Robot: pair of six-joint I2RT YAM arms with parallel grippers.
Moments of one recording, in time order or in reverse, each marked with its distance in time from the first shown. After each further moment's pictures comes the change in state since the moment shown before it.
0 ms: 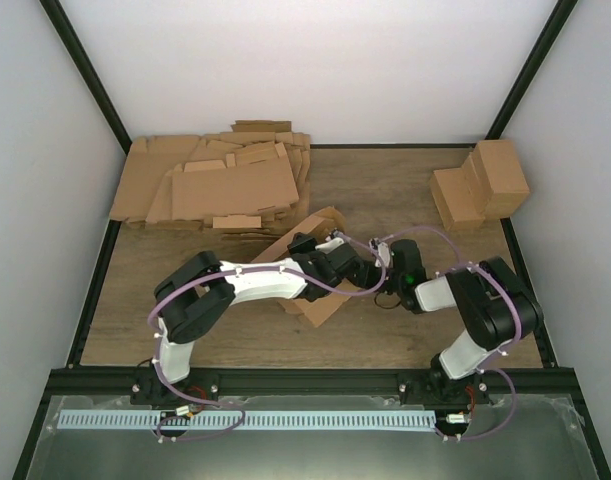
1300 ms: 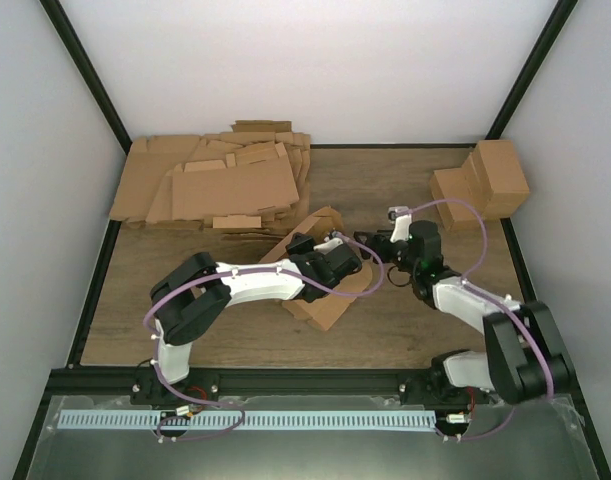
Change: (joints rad) left arm -0.003 -0.029 -0.027 0.014 0.002 -0.002; right arm -0.058 -0.396 0.085 -0.210 0.300 -0.315
